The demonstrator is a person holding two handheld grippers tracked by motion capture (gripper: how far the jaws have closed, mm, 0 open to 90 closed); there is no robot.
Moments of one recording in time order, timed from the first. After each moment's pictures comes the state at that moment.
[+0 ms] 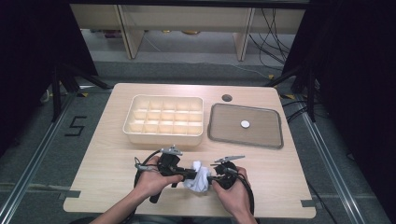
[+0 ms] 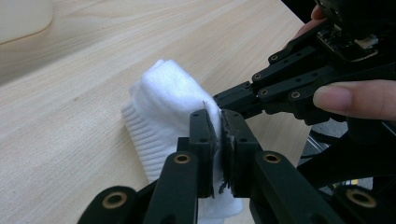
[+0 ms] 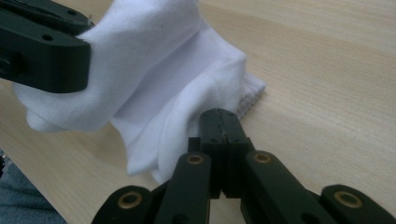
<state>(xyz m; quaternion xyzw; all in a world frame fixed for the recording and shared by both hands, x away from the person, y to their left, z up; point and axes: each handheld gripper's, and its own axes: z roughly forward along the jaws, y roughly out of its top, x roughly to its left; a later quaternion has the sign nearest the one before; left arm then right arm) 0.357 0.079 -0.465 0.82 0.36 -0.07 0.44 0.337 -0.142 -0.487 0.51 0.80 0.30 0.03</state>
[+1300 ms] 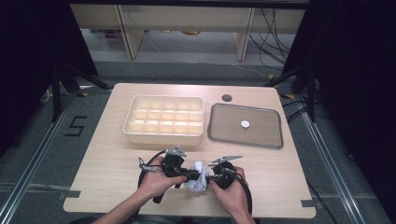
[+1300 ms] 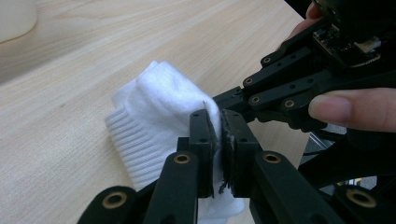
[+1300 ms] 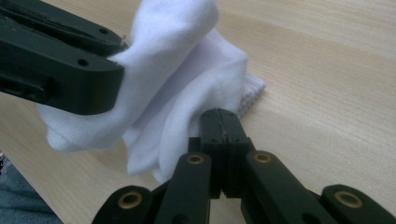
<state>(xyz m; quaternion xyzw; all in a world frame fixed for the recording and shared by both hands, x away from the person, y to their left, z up) 0.356 0.068 -0.466 0.82 0.36 -0.06 0.44 0.337 -0.135 -0.486 0.51 0.80 0.31 0.02</state>
